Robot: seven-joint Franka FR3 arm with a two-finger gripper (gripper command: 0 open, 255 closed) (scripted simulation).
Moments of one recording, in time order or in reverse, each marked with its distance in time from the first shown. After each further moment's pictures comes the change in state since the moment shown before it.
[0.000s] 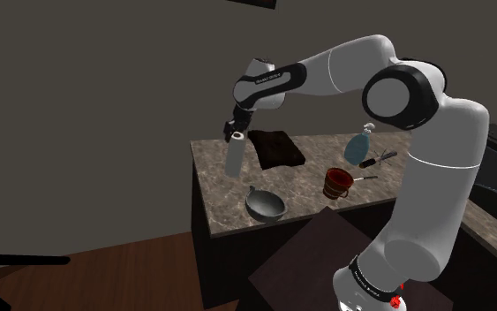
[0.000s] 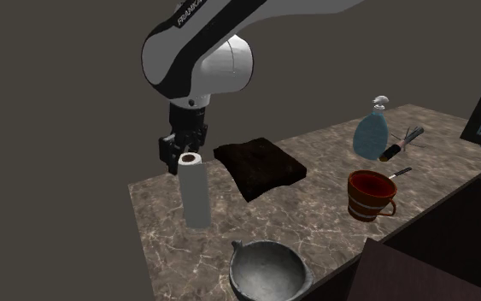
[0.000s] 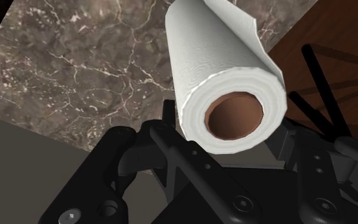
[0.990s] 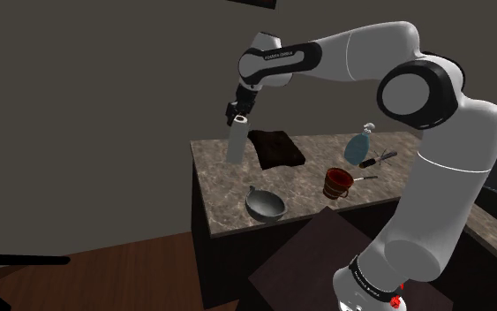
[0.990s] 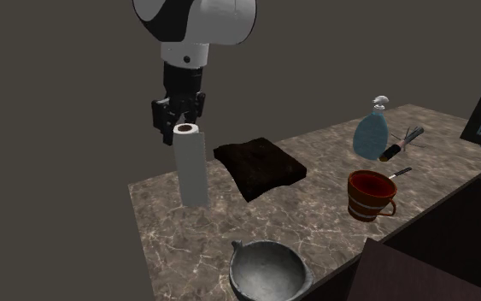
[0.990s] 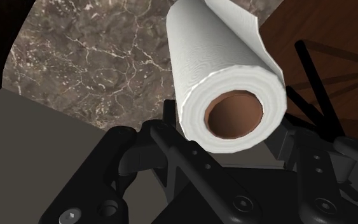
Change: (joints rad) arm 0.003 -0.081 -0.011 0.094 -0.030 -0.172 0.036
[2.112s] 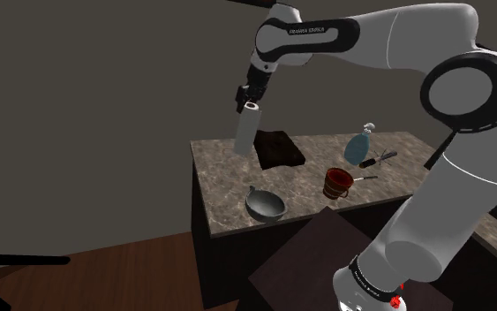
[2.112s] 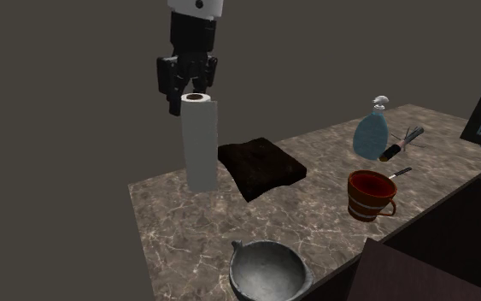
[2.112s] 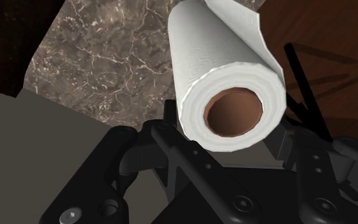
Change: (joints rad) arm 0.013 -0.200 -0.003 -0.057 -0.035 -0.138 0.041
